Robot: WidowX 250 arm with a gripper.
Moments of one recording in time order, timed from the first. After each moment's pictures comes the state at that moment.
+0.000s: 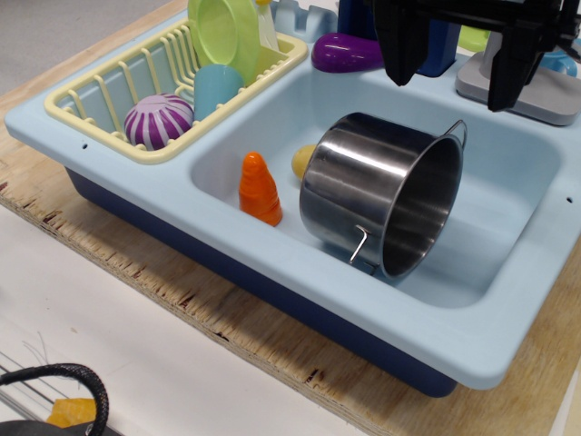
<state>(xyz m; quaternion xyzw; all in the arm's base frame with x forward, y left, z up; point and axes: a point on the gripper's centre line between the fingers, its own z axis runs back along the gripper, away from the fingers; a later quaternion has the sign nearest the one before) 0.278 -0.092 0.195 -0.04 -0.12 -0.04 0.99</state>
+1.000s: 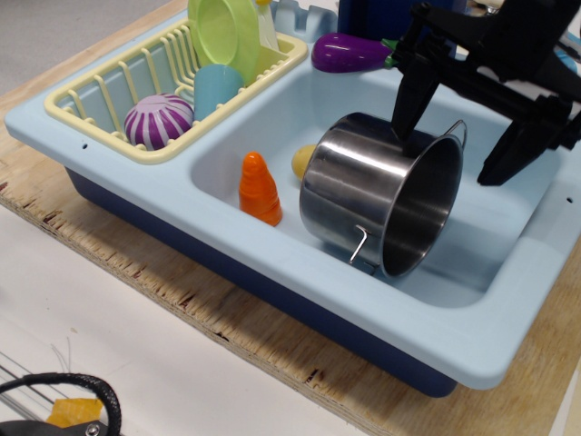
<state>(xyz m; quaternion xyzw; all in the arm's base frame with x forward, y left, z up) 0.278 -0.101 0.152 0.15 -0.02 0.04 0.99</state>
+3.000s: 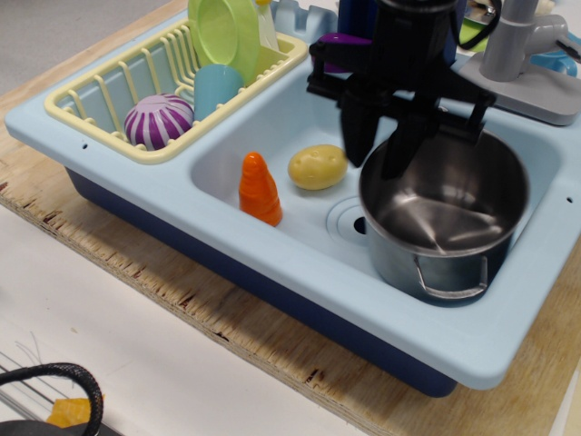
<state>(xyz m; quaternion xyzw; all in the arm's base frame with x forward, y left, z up) 0.276 -0.059 0.139 0.02 -0.06 0.04 1.00</state>
